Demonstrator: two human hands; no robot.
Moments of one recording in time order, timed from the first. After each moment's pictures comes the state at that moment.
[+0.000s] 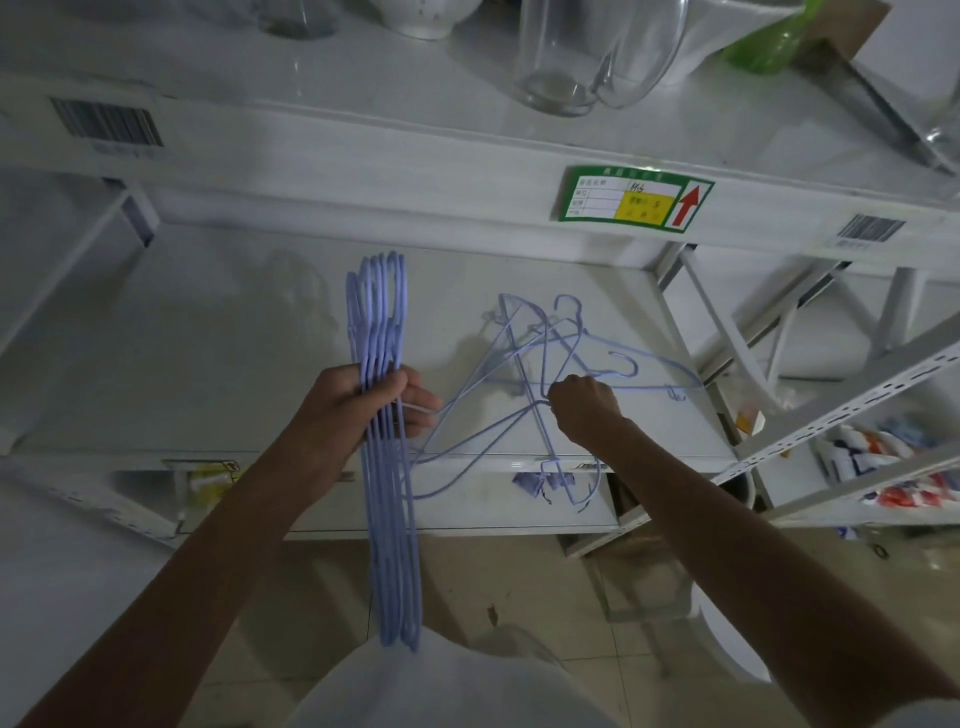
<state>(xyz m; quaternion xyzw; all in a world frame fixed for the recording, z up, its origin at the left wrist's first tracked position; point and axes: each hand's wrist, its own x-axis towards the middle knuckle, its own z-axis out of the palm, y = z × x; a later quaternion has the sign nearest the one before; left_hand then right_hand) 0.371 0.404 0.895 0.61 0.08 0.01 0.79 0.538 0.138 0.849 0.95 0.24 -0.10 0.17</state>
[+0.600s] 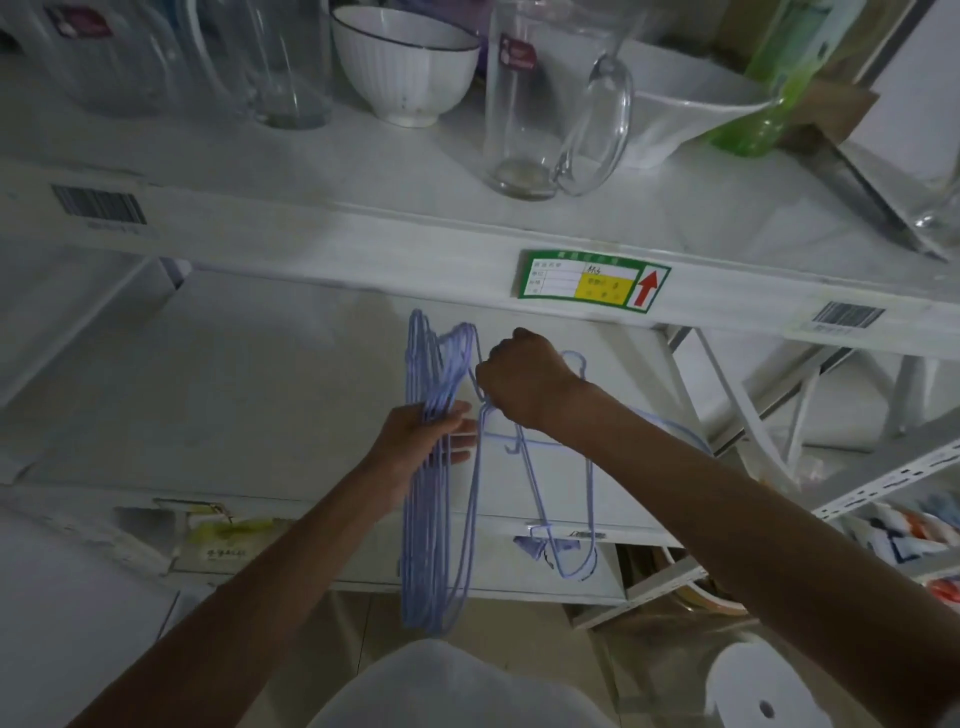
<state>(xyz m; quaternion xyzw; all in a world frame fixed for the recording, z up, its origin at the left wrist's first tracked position) 0.461 0.344 0.864 0.56 0.20 -0.02 0.81 0.561 0.214 0.964 0.82 0.49 0.06 0.29</state>
